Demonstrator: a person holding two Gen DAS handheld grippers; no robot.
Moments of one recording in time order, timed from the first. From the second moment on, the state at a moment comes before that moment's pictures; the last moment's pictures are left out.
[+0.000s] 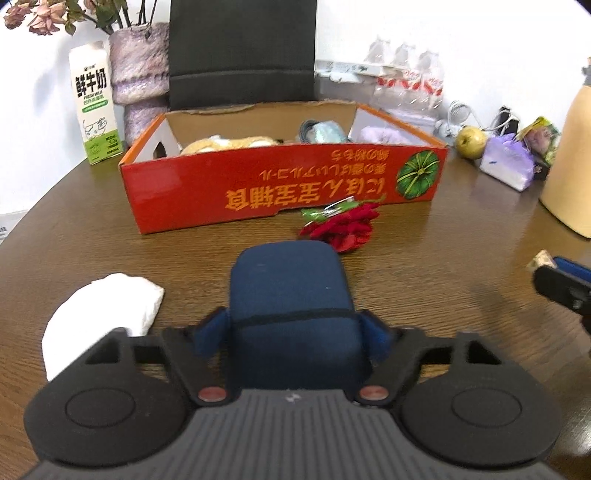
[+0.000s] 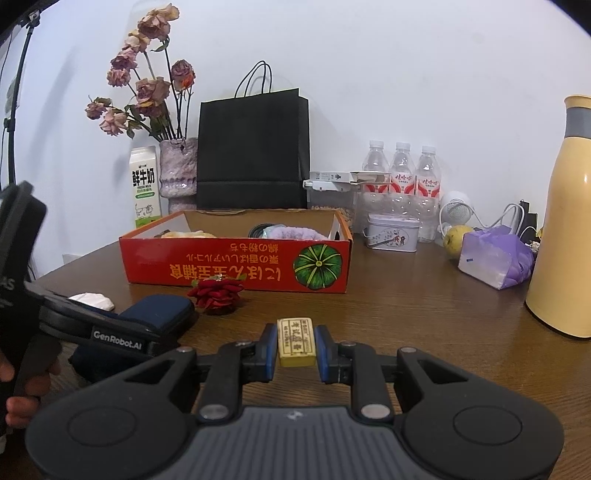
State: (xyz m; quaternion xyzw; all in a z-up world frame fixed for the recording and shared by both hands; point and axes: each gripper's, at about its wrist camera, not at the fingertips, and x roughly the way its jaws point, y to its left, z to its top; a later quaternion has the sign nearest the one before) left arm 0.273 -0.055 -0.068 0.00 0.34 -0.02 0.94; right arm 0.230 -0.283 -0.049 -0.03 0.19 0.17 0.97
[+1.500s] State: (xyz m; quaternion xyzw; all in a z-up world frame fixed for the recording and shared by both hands) left arm 0.236 -0.048 -0.020 -0.03 0.24 -0.01 0.97; right arm 0.240 -0.252 -0.021 -0.02 0.16 0.20 0.97
